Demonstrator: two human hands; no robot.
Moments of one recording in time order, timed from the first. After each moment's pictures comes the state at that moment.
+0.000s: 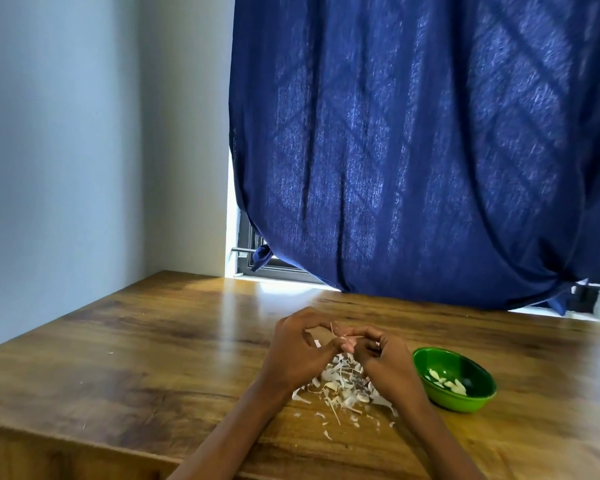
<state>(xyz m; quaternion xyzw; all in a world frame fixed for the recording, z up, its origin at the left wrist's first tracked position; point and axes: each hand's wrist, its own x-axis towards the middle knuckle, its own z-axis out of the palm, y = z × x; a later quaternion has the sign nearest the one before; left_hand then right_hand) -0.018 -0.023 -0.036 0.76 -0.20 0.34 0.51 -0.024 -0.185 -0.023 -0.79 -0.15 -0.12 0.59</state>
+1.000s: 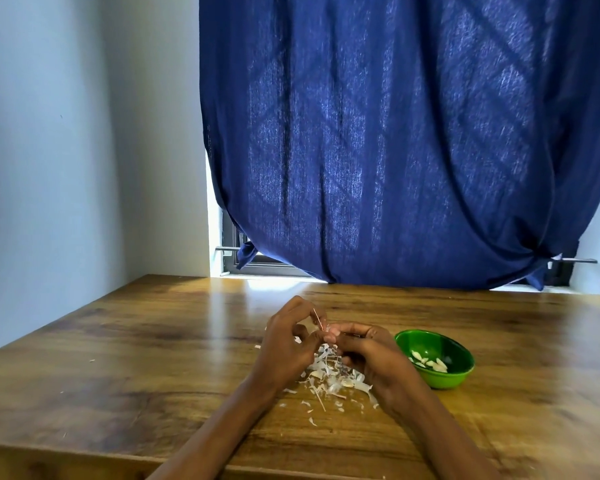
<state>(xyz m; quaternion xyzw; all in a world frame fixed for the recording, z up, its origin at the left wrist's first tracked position) -0.024 -0.033 -0.037 0.75 -0.26 0.33 0.50 -0.034 -0.195 -0.021 -0.65 -0.09 0.05 0.75</state>
